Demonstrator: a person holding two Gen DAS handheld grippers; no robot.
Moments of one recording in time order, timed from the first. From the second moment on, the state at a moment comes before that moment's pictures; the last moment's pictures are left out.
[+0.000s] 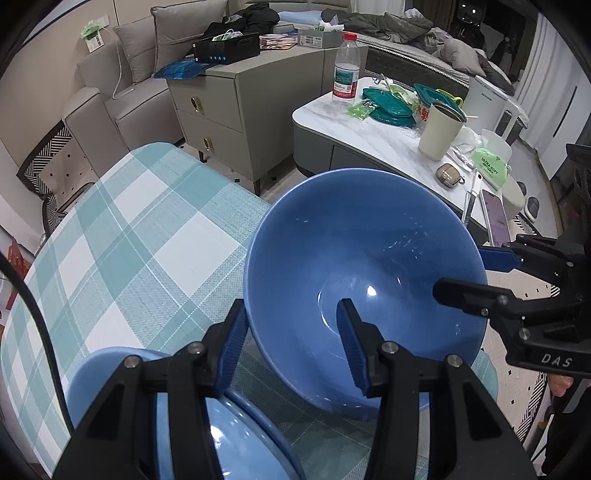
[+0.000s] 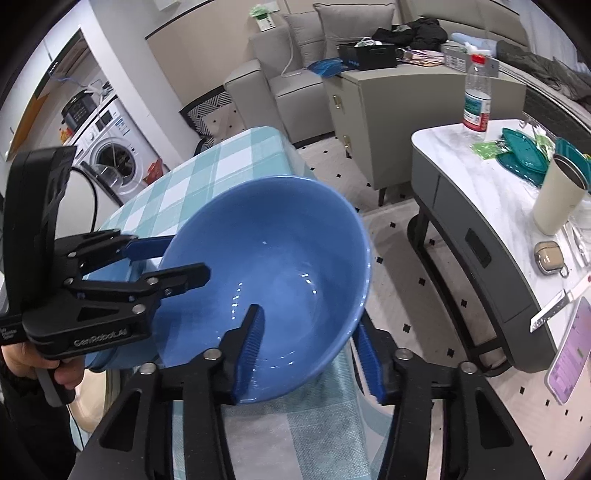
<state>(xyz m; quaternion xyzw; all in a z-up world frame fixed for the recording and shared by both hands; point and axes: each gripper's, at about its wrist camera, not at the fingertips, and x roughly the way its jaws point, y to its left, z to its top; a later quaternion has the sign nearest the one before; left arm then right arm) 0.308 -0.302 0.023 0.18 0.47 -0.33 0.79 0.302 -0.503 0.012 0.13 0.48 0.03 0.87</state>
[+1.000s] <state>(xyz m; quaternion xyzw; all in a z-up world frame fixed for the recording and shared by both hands) 0.302 -0.291 0.054 0.16 0.45 -0.33 0.82 0.298 -0.497 0.037 0.10 0.45 0.02 0.88</state>
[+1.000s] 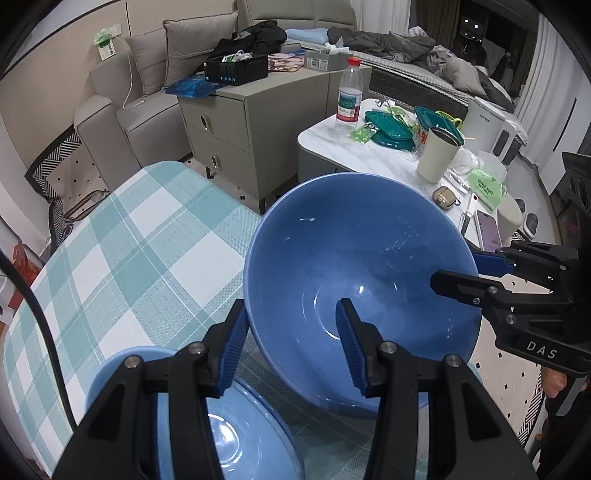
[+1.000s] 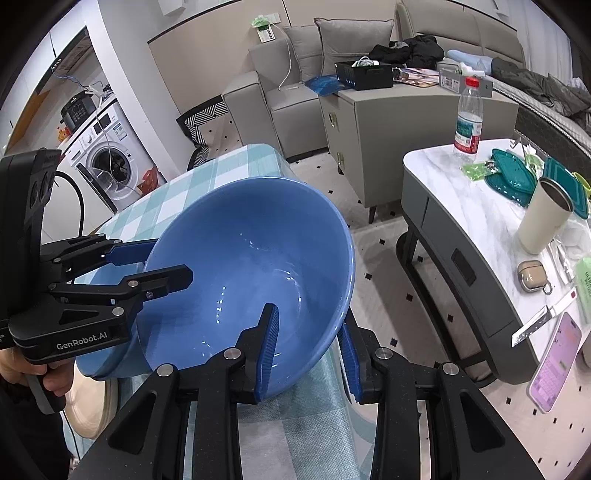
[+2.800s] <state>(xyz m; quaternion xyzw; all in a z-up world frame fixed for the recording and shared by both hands) 0.276 -0.203 0.118 0.11 0.39 -0.28 0.87 0.292 -0.420 0.115 0.04 0.40 0.07 0.91</state>
